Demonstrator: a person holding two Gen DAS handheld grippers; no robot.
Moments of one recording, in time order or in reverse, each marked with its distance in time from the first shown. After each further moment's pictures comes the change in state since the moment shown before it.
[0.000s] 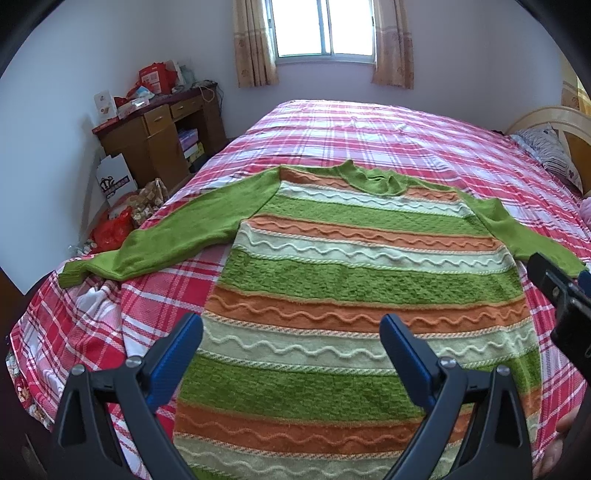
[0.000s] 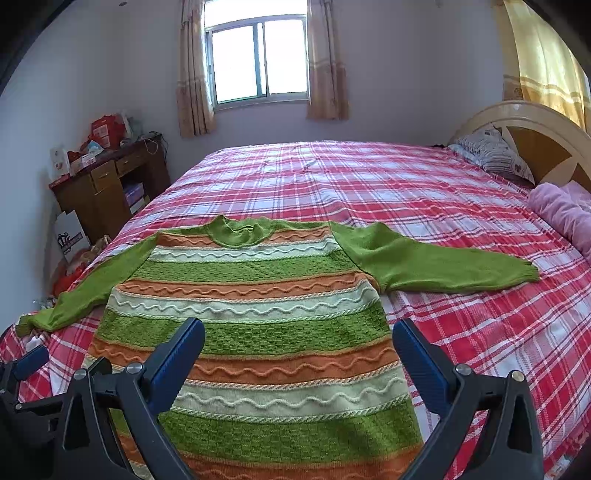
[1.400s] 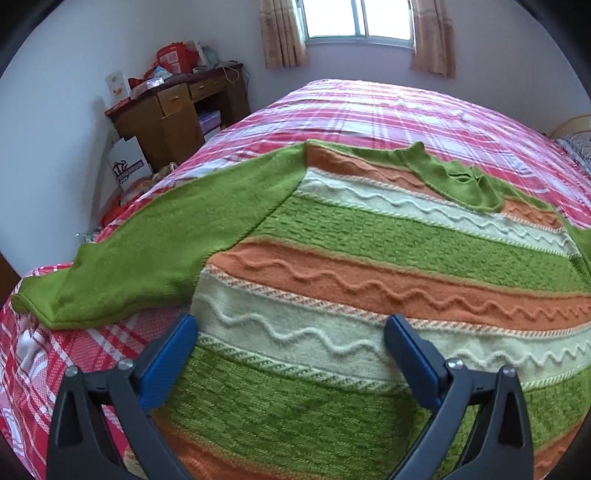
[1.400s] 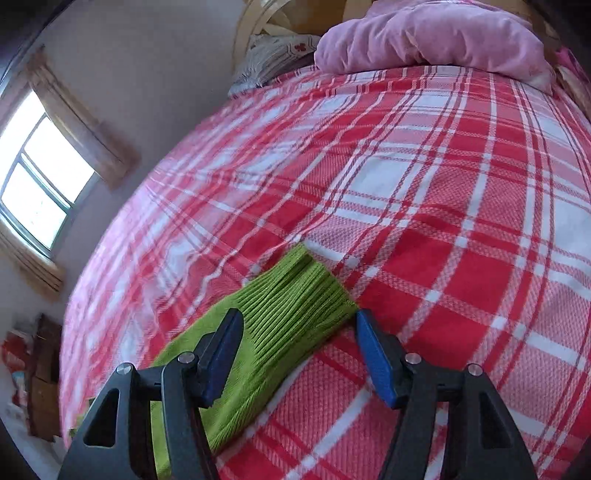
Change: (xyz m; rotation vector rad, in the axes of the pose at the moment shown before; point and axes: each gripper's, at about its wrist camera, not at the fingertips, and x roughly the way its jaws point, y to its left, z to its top) left arm 0.151 -0.002 0.047 -0.067 0.047 0.123; right arm 0.153 -0.456 0.020 0.806 0.085 -0.283
